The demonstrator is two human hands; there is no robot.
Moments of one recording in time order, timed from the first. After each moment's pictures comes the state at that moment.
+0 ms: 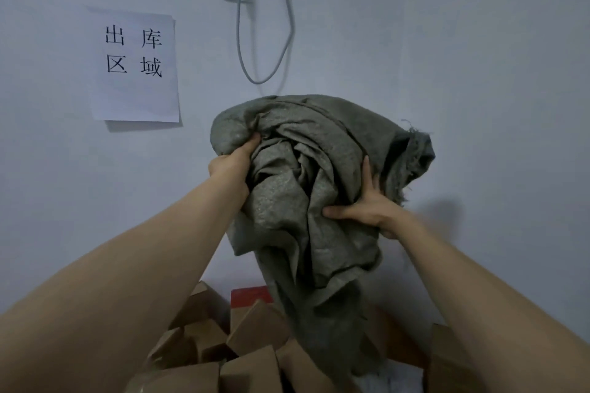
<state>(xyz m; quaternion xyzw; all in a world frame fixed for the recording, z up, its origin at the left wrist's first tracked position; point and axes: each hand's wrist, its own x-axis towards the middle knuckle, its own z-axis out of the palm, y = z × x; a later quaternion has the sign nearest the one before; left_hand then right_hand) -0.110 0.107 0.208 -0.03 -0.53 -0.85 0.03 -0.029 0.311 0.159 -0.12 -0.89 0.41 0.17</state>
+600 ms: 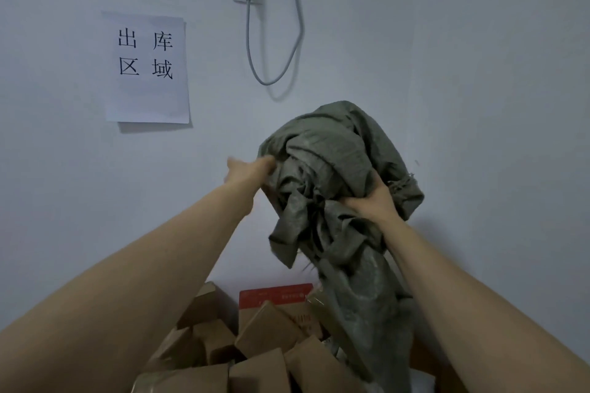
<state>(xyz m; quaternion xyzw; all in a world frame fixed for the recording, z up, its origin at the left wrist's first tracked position) -0.117 0.105 0.198 -0.07 -0.74 -0.67 0.02 -0.056 0.303 0.146 -0.02 -0.74 0.57 0.36</state>
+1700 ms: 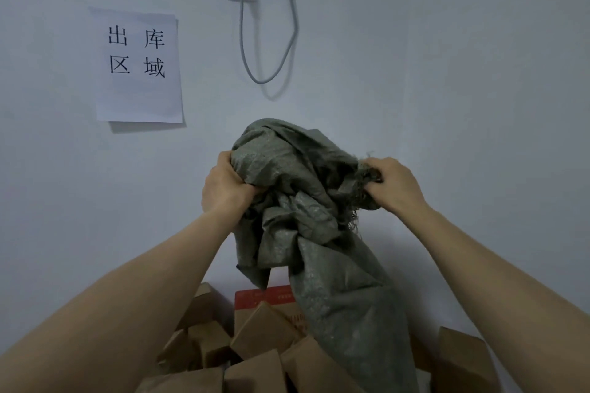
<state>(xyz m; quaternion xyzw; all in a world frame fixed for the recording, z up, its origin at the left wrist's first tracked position) -0.123 0.089 0.171 -0.15 -0.81 -0.51 0.26 -0.034 0.331 0.178 -0.11 -0.90 0.18 0.39</state>
